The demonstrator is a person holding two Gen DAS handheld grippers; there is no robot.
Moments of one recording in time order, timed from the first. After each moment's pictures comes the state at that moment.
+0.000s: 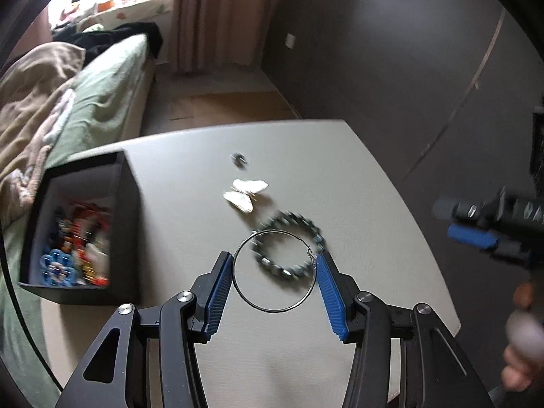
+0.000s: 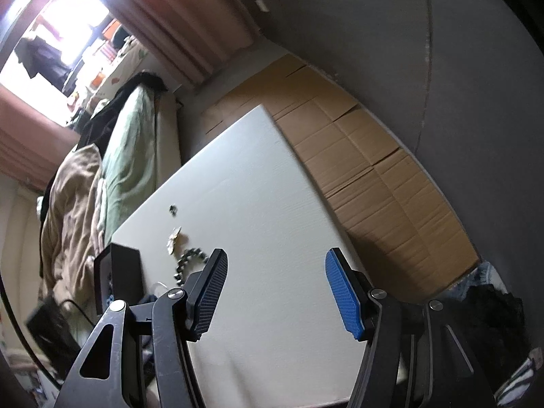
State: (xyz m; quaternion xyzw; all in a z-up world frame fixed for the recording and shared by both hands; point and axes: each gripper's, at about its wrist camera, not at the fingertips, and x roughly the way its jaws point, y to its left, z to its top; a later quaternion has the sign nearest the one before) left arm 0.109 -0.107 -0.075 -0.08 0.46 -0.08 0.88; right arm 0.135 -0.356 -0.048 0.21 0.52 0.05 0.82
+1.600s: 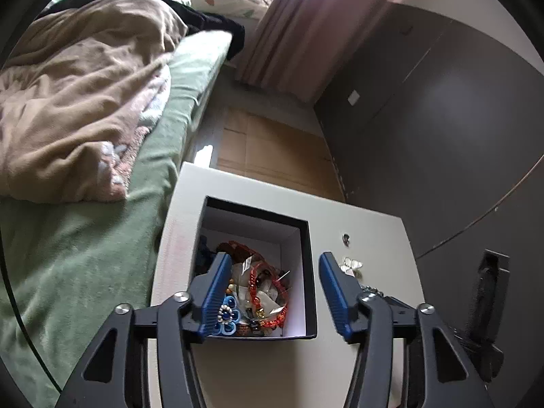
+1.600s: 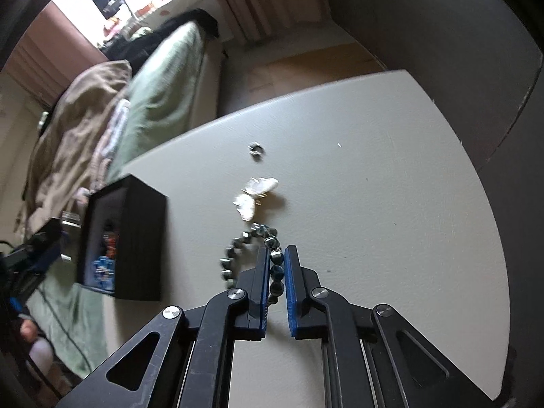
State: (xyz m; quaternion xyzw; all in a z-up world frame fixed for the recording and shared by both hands) left arm 0.106 0.060 -0.038 -0.24 0.41 -0.01 0.88; right arm 0.151 -0.222 -0.071 0.09 0.53 0.14 0.83
